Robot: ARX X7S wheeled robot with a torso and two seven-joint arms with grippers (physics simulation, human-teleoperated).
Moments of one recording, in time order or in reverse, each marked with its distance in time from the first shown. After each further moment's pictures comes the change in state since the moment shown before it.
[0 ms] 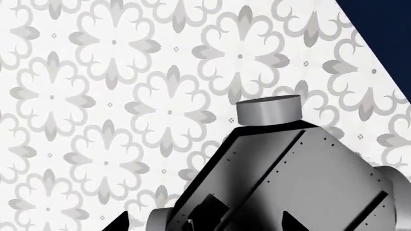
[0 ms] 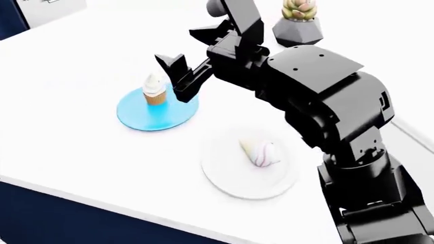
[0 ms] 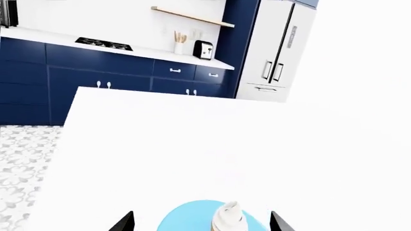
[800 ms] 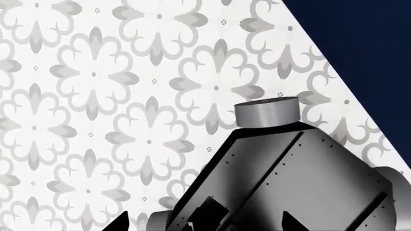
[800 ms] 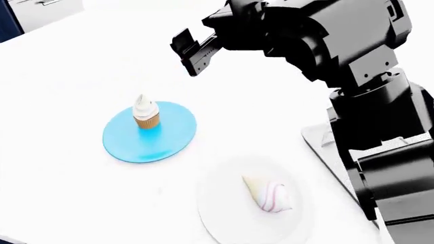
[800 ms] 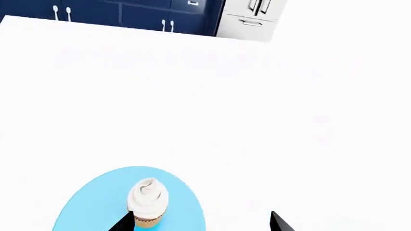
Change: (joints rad) left arm -0.005 0.001 0.013 0.003 -0.001 0.003 -0.005; right arm 0.354 -0.034 -0.177 0.369 -0.040 0.166 -0.111
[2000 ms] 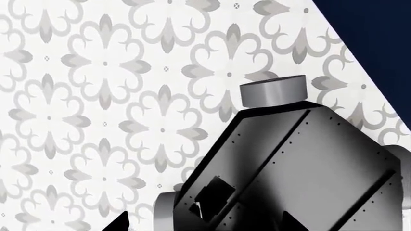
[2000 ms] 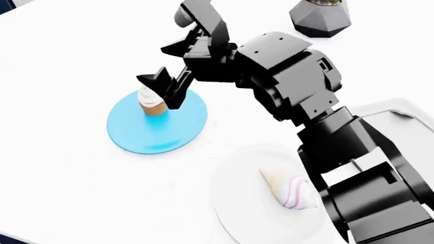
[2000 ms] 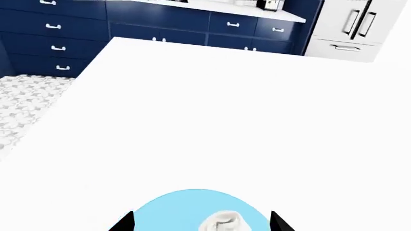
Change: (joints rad) left arm -0.006 0.008 0.008 -0.003 -0.001 0.021 0.029; right arm -0.154 -0.059 -0.104 0.193 0.038 -0.500 -0.228
